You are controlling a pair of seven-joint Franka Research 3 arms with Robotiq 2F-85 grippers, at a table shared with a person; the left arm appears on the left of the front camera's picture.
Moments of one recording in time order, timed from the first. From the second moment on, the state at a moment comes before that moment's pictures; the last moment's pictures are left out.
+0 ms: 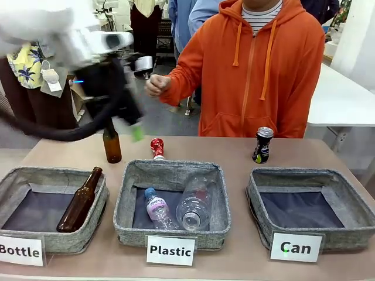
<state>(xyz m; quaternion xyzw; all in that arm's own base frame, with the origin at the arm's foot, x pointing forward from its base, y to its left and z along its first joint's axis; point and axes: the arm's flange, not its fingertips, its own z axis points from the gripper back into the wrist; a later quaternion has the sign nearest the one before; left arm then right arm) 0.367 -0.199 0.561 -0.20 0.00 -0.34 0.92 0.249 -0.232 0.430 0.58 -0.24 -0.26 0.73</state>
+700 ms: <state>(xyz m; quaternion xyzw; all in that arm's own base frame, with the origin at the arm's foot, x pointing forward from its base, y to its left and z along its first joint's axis) 0.310 0.095 0.571 -0.47 -0.09 -0.35 0.81 0.249 -0.232 0.430 0.58 -0.24 -0.26 0.73</state>
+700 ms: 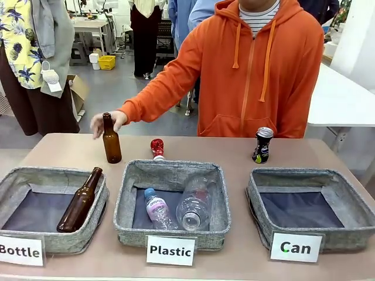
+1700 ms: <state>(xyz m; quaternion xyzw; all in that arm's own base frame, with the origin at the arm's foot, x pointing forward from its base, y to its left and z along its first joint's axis) 0.350 0.110 0.542 -0.61 -0.10 -0.29 0.73 0.249 -0.232 0.430 0.58 -0.24 -0.26 0.73</state>
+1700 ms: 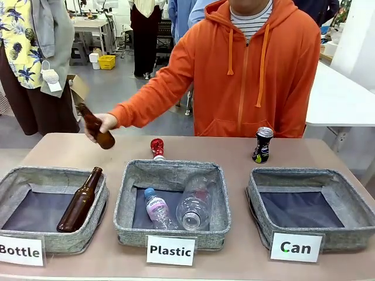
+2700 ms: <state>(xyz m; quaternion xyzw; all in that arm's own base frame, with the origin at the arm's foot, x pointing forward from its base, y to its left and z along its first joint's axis) 0.262 0.261 0.427 -0.76 -0.25 0.25 0.55 0.249 -0.232 0.430 0.58 -0.24 -0.26 0.73</state>
